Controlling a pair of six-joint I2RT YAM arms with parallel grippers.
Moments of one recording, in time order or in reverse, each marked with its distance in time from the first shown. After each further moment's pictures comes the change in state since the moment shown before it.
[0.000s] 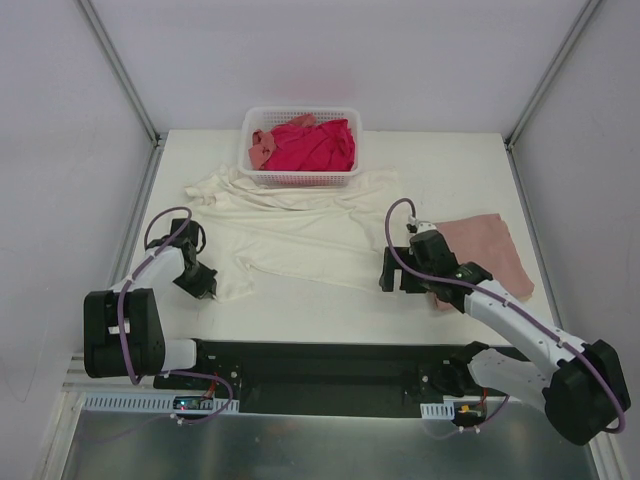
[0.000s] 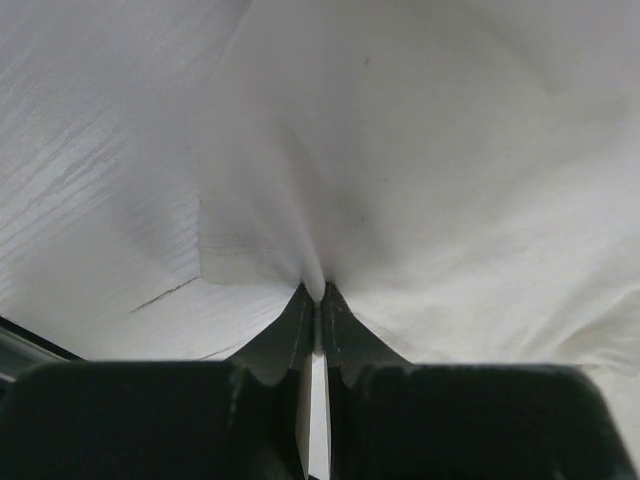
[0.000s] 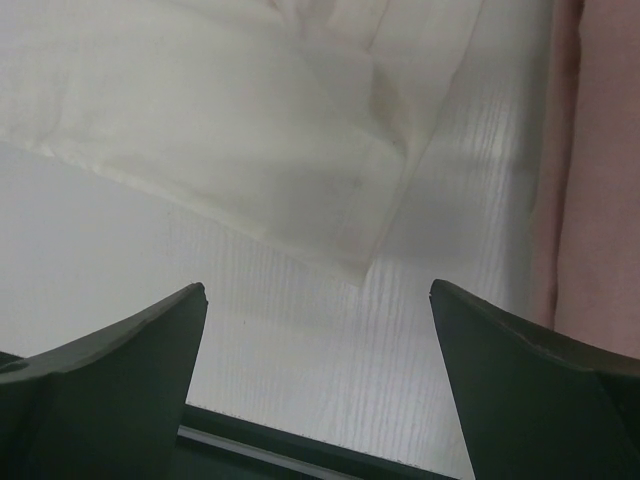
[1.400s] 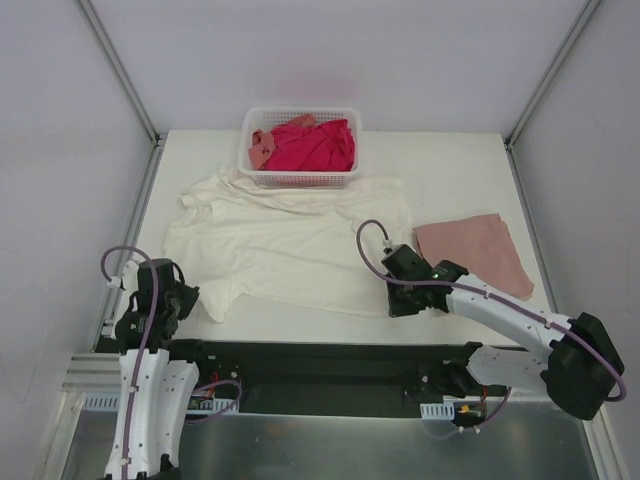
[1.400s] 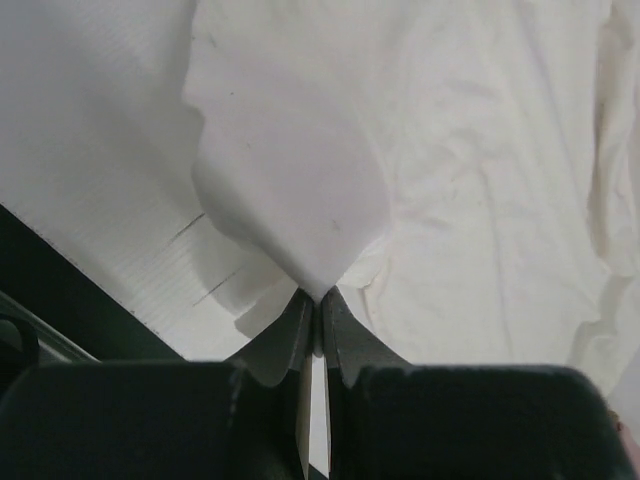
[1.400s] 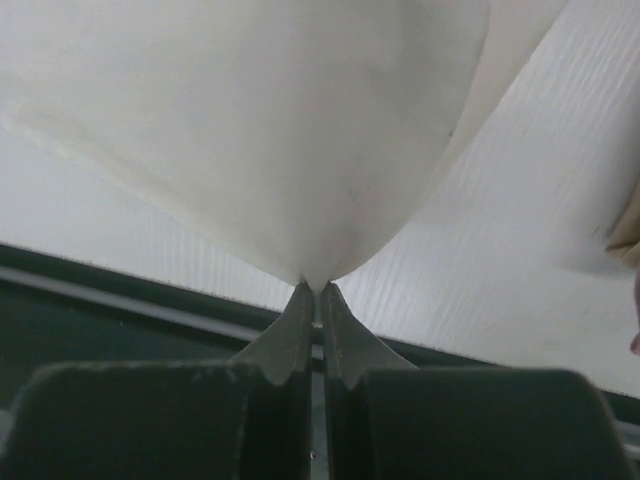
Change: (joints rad) left arm 0.000 -0.873 -0.099 -0.216 -0.050 -0.027; right arm 0.212 0.129 0.065 -0.243 0.005 0.101
